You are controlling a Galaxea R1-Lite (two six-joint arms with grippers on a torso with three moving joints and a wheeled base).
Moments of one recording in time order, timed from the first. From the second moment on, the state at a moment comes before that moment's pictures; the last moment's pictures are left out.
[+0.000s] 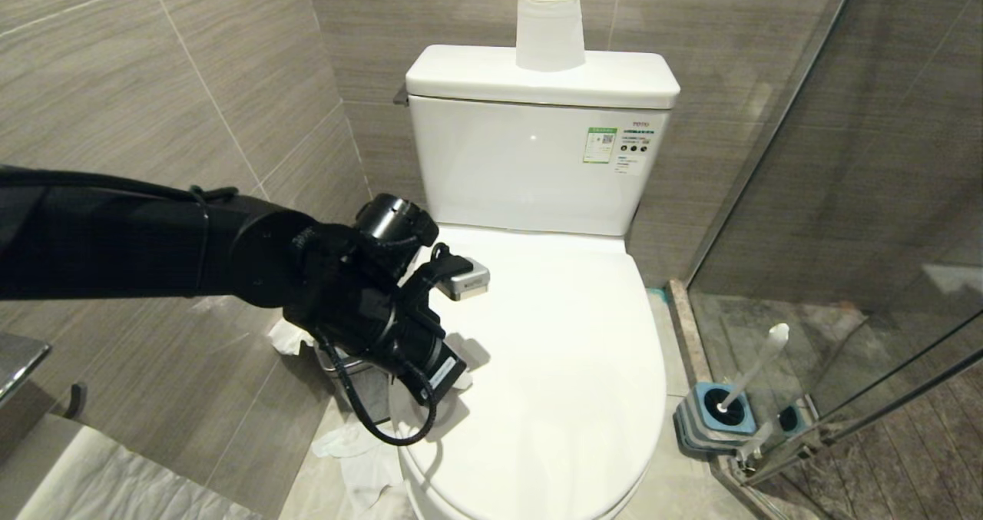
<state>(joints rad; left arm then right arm) -0.60 1.92 -1.42 0.51 -0.24 0.28 0.00 0.00 0.00 0.01 0.00 0.00</state>
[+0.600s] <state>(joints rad) -0.63 2.04 -1.35 0.41 -0.19 0.28 0.00 0.00 0.00 0.01 0.01 0.00</state>
